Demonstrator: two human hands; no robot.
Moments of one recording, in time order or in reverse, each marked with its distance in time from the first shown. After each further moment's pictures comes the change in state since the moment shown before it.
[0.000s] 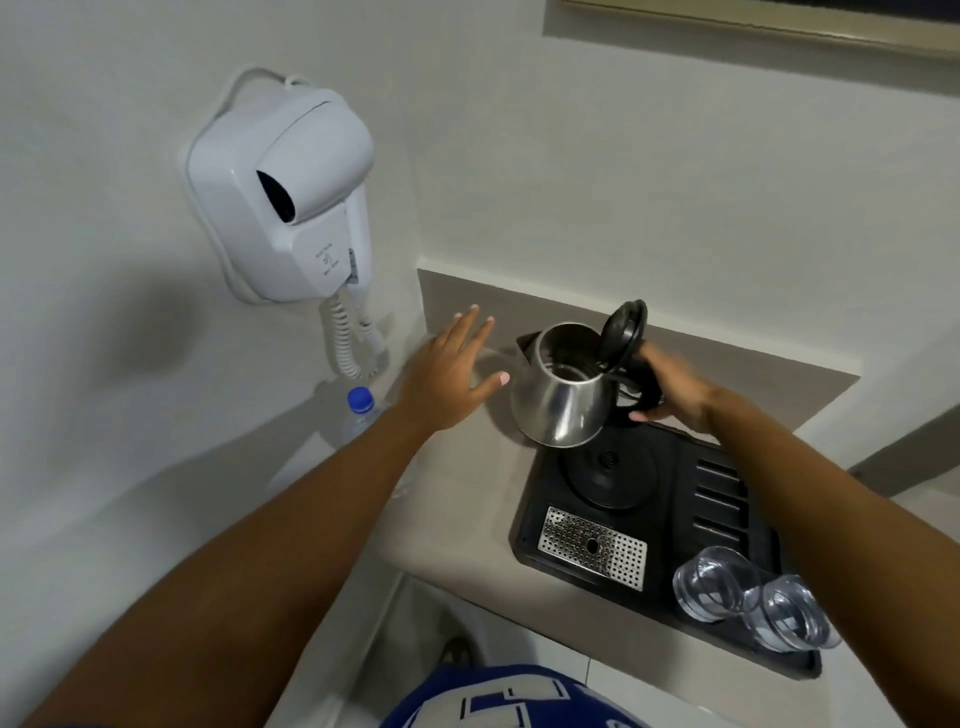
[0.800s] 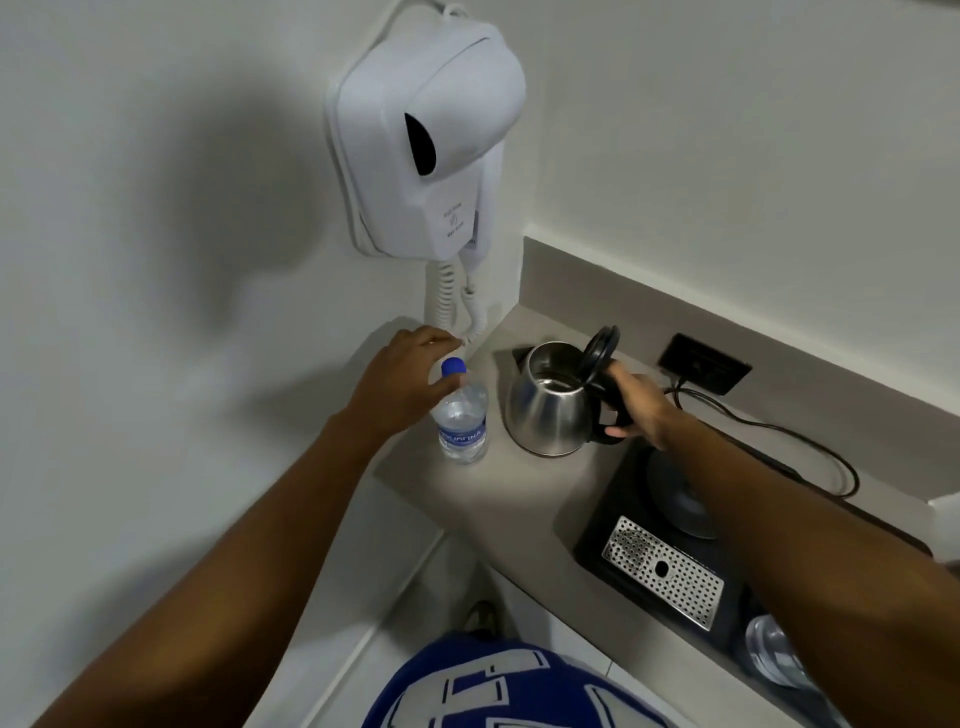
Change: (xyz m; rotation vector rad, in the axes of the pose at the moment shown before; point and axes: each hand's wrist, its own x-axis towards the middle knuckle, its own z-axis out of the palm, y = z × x) left_hand -0.099 -0.089 -0.065 -0.111 0.001 -0.312; right_hand 0.081 0.016 0.142 -0.025 -0.111 0.120
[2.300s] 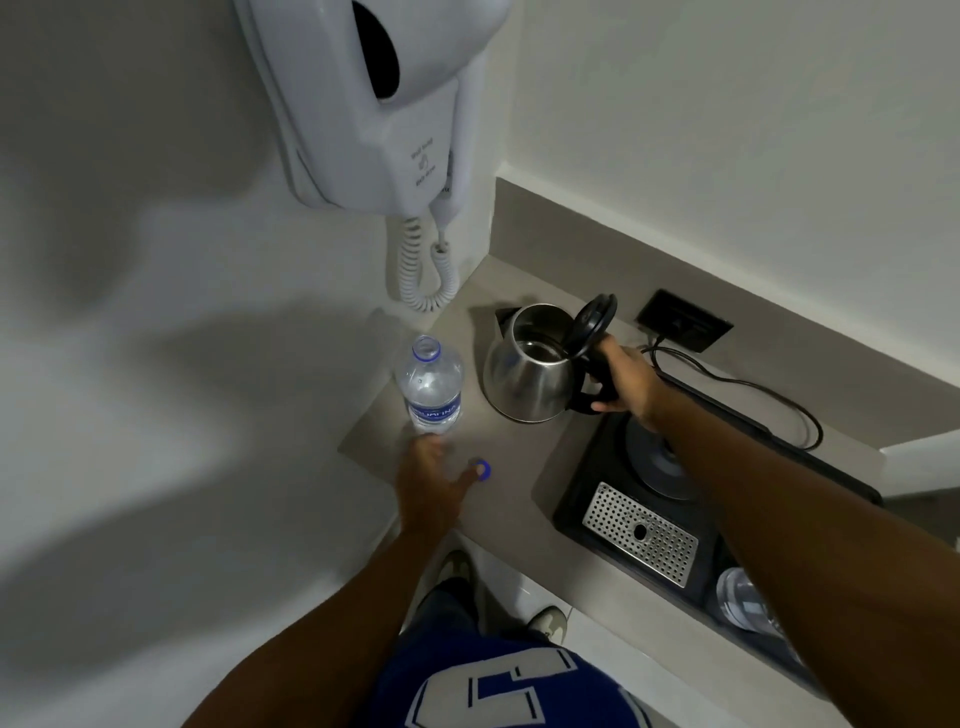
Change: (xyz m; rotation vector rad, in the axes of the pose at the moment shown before) left_hand -0.092 0.003 0.193 -0.405 0.195 -0.553; right_hand 0.000 0.008 0.001 -0.017 0.026 0.009
